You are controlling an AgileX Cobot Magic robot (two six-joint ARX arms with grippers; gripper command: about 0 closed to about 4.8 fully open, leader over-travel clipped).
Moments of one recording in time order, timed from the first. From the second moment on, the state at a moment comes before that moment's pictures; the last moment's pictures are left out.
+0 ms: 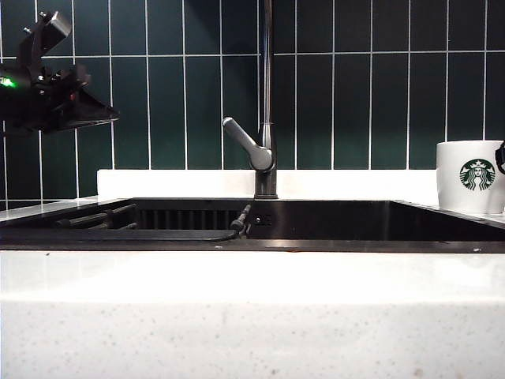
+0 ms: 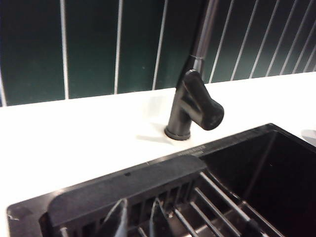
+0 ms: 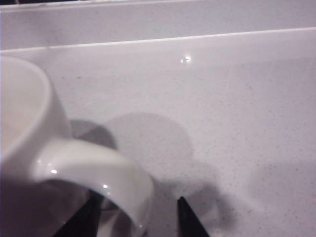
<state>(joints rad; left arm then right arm) 0.01 1.58 0.74 0.84 0.65 -0.08 -0.18 1.56 0.51 0.82 0.03 0.02</state>
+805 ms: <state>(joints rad) 0.01 1.58 0.74 0.81 0.65 -0.08 -0.18 1.57 0.51 0.87 0.03 -0.03</state>
